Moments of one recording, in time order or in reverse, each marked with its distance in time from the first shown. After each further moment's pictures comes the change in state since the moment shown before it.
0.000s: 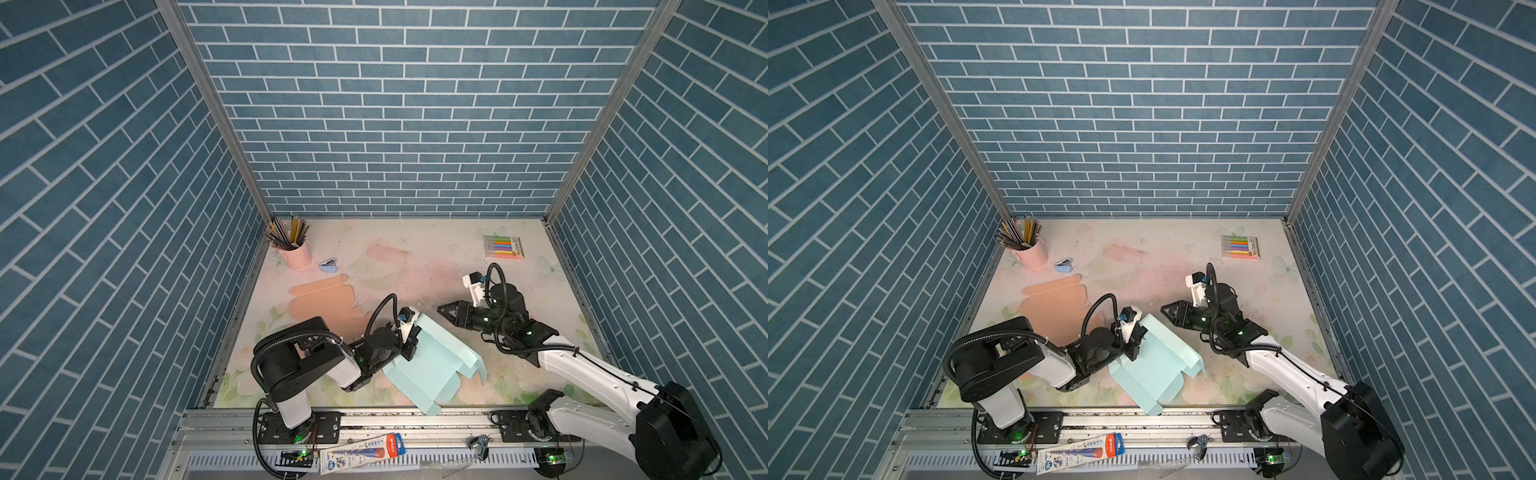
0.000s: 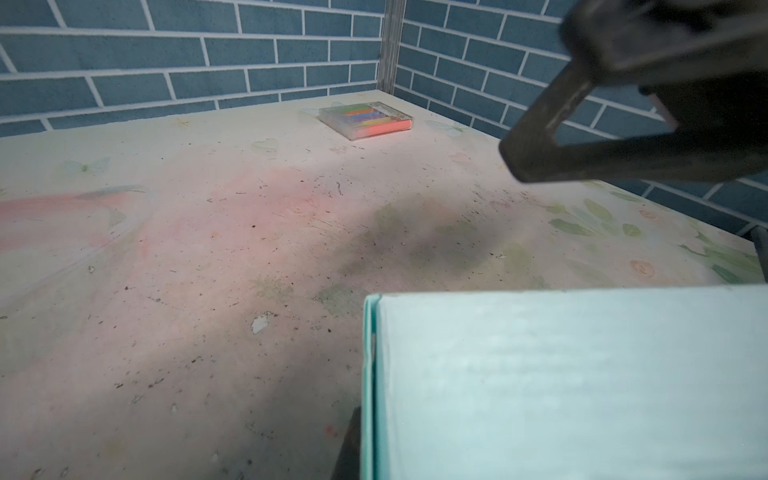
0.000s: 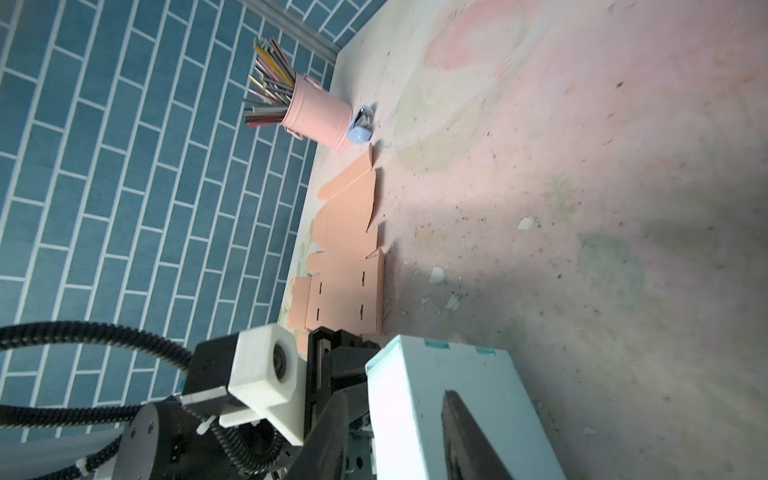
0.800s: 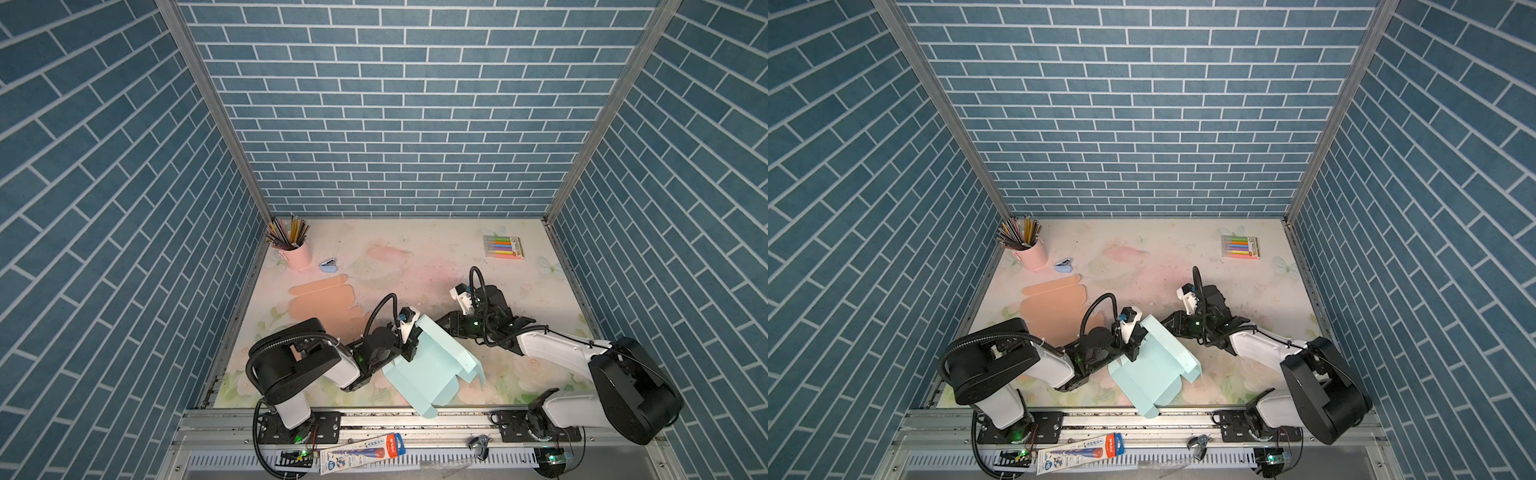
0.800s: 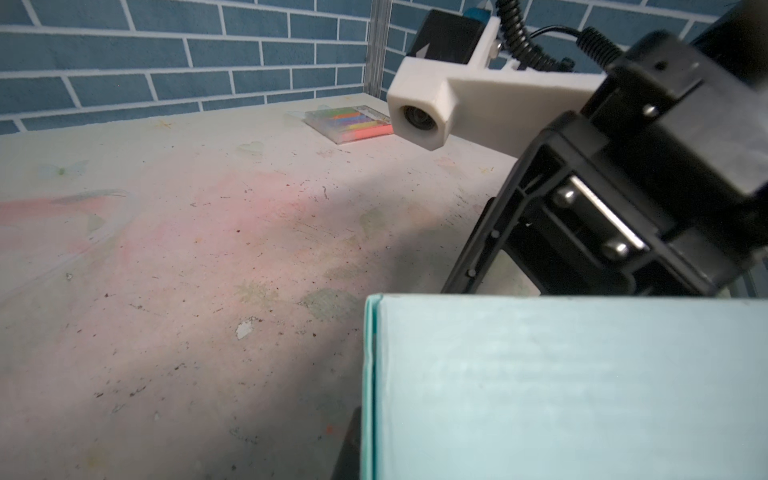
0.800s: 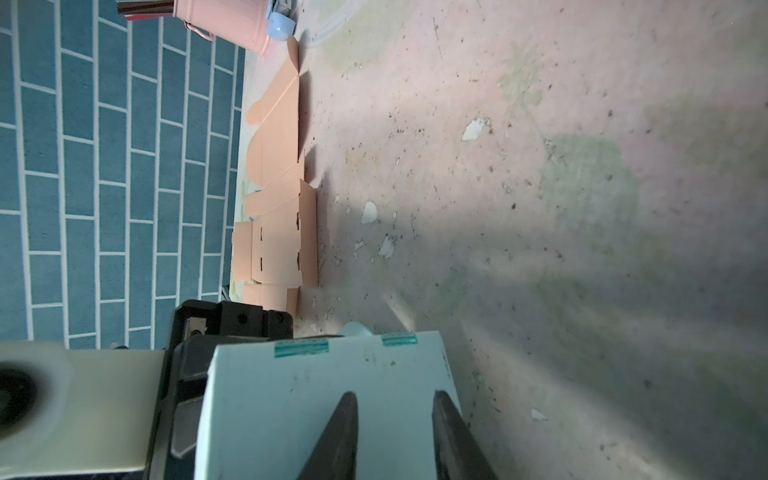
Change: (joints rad) left arm 0.000 -0.022 0.001 -0.027 0.028 -0.008; right arm 0.018 0.298 -0.011 0.061 -0.125 -0.101
